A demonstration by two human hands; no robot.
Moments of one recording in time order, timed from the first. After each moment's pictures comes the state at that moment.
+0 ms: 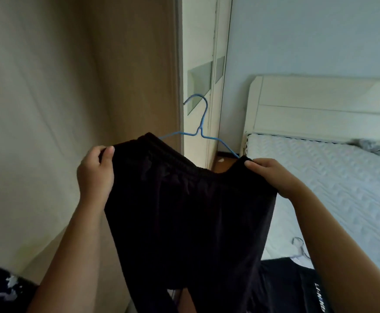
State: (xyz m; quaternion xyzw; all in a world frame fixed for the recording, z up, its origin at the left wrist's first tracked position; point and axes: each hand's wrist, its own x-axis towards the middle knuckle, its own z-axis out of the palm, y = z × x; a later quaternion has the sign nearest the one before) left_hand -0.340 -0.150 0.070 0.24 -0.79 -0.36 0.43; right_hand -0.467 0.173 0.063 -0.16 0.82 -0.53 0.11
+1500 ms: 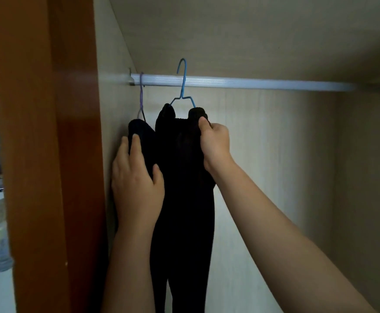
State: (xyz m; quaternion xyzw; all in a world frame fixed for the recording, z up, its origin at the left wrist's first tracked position) left_hand -0.187 -0.208 0.278 0.52 -0.59 0.13 0.61; right_hand -0.306 -0.266 0.350 -0.51 0.36 -0.74 0.26
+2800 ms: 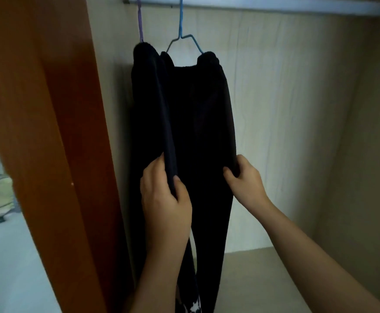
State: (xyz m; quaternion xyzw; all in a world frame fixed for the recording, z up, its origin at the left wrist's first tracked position) left_hand -0.207 -0.188 0.161 0.46 -0.58 -0.01 0.67; right_hand -0.356 -0.238 0.175 -0.64 0.56 -0.52 0.10
